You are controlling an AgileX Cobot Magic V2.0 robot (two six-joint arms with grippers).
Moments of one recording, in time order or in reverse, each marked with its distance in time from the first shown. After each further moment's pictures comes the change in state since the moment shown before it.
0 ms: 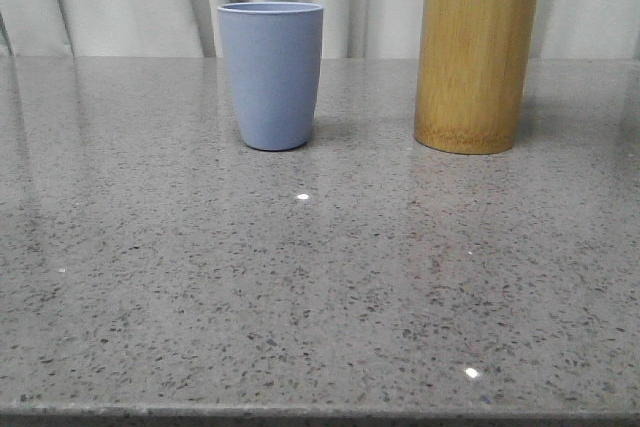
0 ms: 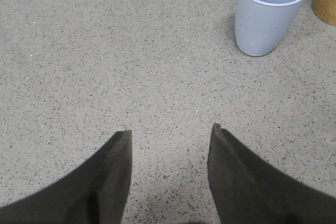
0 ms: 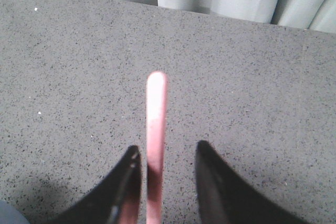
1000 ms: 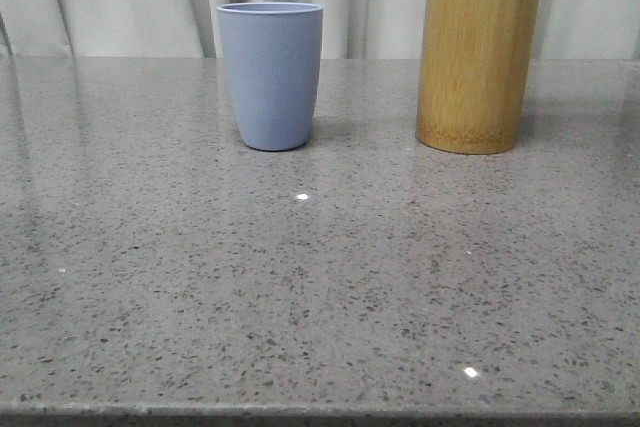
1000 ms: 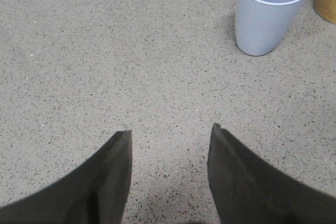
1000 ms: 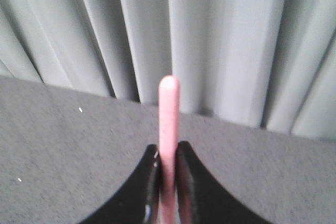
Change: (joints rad) left arm 0.000 0.000 0.000 0.000 0.000 0.000; right arm 0.027 -0.140 -0.151 0.003 -0.014 -0.007
